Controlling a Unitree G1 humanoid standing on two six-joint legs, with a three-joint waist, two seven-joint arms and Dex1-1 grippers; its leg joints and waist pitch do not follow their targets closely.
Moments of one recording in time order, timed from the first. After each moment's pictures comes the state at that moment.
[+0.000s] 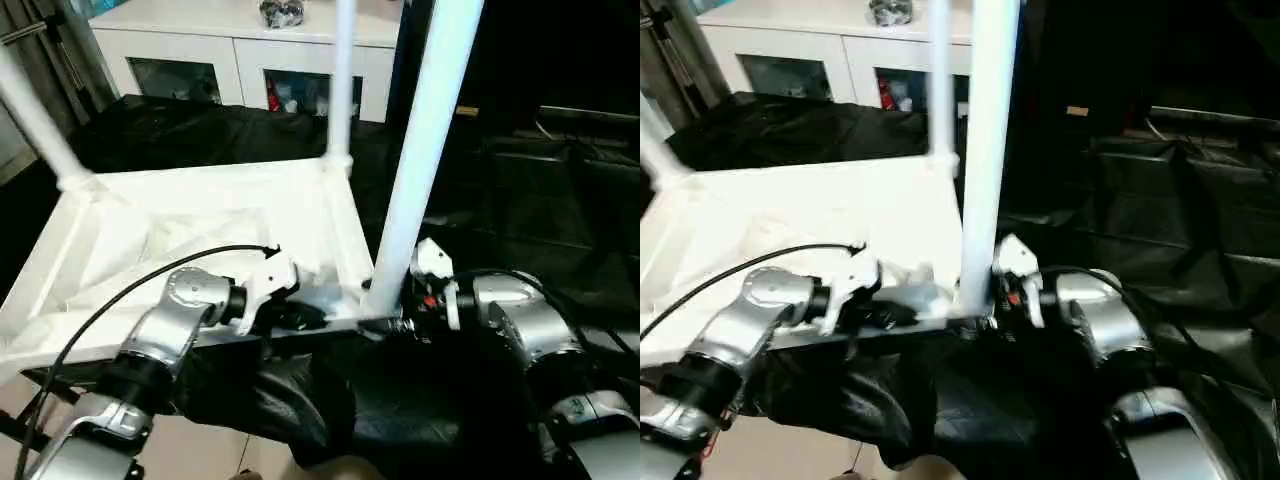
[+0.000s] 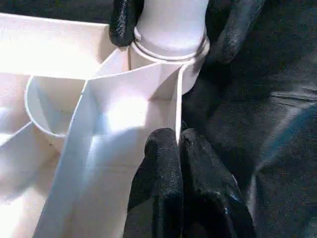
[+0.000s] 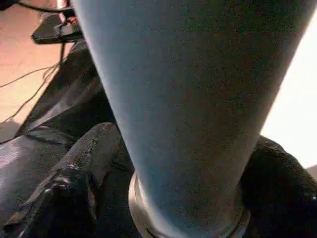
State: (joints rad) left arm -0.51 0.38 -0.28 0.49 -0.05 0.12 -1.29; right arm -0.54 -0.36 0.19 0.65 0.11 0.04 1.38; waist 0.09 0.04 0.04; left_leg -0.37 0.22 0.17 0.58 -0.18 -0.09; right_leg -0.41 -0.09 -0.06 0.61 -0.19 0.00
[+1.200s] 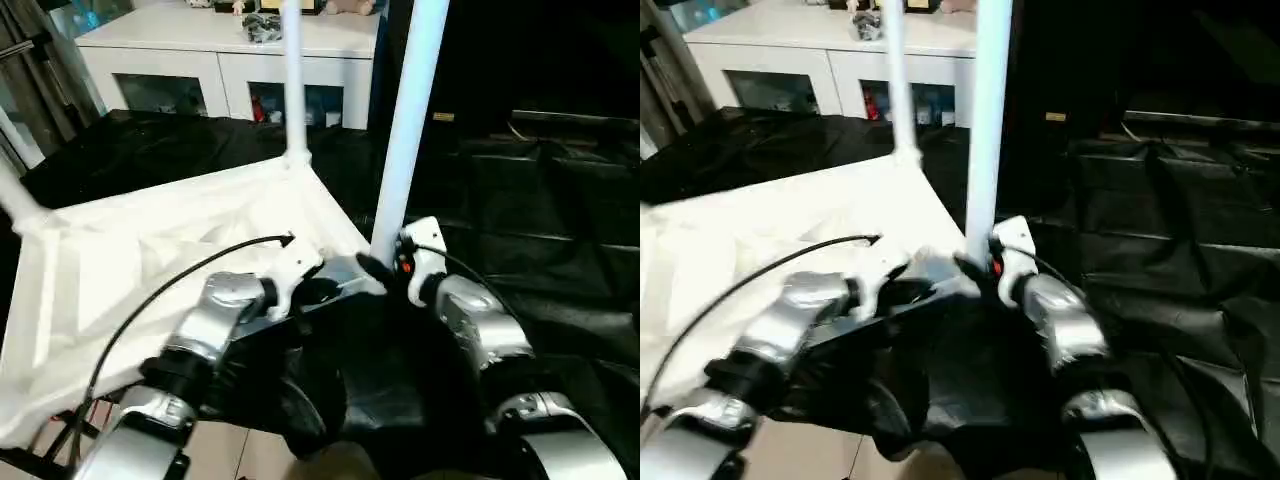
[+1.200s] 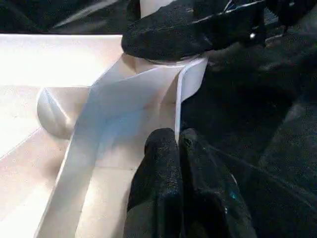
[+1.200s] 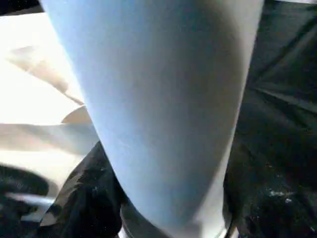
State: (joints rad) left arm -0.56 0.16 -0.22 0.62 0.05 0.16 -0.81; right arm -0.60 -0.10 -0.02 0.82 0.07 0.08 0.54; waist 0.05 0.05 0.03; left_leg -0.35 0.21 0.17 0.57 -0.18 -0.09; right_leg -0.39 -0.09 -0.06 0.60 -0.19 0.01
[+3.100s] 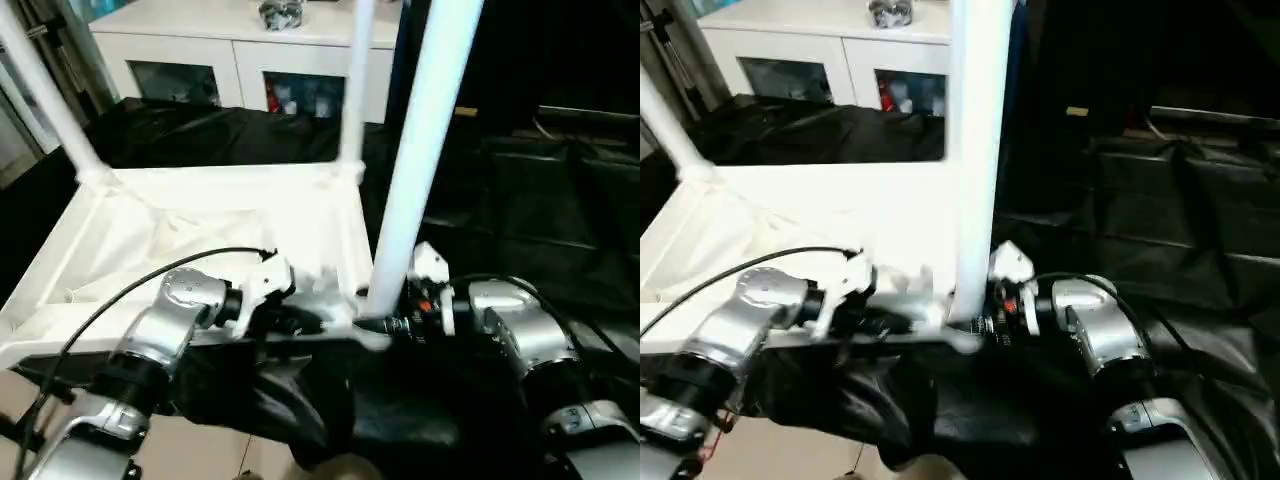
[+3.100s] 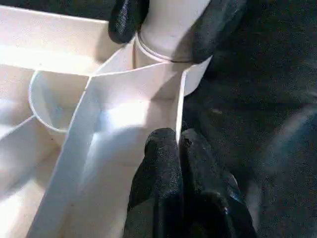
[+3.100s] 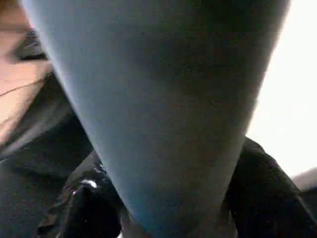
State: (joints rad) left arm -0.52 0.33 -0.25 0.53 -0.03 0.13 -1.19; right arm -0.52 -0.27 0.12 0.67 0.10 0.05 1.16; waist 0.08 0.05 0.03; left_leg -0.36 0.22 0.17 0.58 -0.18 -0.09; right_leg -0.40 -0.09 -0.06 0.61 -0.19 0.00
